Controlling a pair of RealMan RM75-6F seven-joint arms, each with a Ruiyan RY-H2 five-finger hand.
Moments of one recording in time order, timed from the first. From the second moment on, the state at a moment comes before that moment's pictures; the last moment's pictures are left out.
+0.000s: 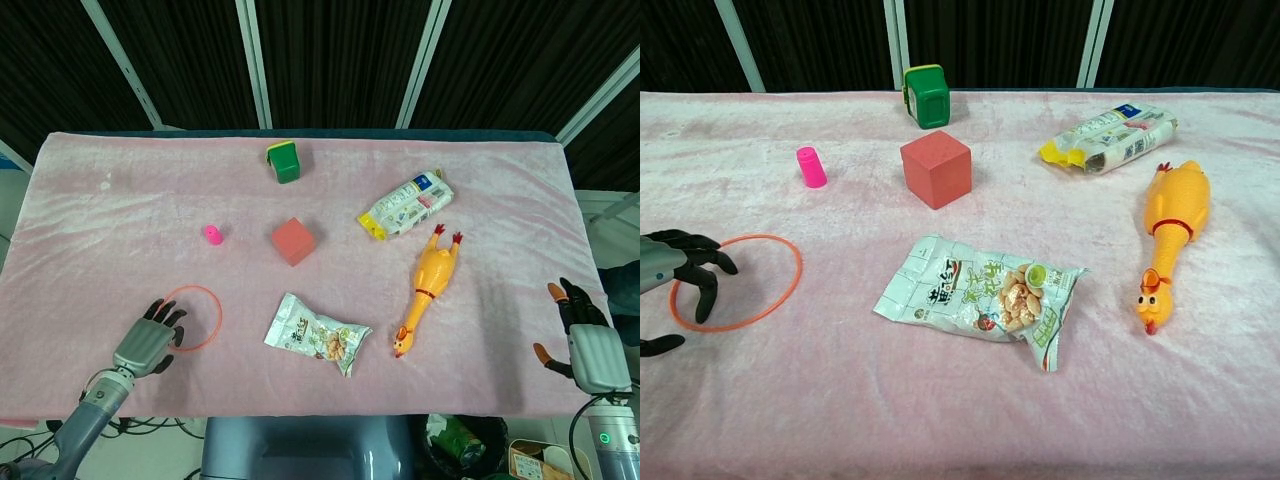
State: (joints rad) left arm -0.42 -1.41 0.07 -1.52 1.32 1.01 0.45; right arm 0.11 -1.23 0.08 -1.44 -1.45 1.44 0.07
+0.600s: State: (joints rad) left arm -0.42 -1.43 0.06 -1.50 1.31 1.01 0.45; right arm 0.11 -1.23 0.08 -1.43 -1.45 1.44 0.07
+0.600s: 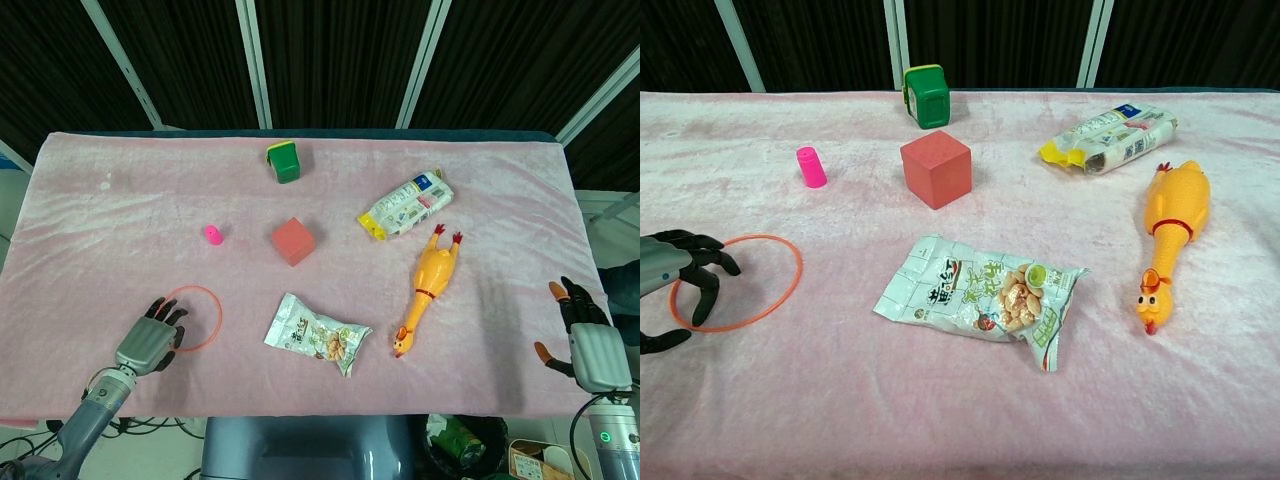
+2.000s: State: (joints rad) left arm -0.43 -1.44 0.06 -1.48 1.29 1.00 0.45; right arm 0.11 -1.23 0.09 -1.43 -1.46 1.44 0.07
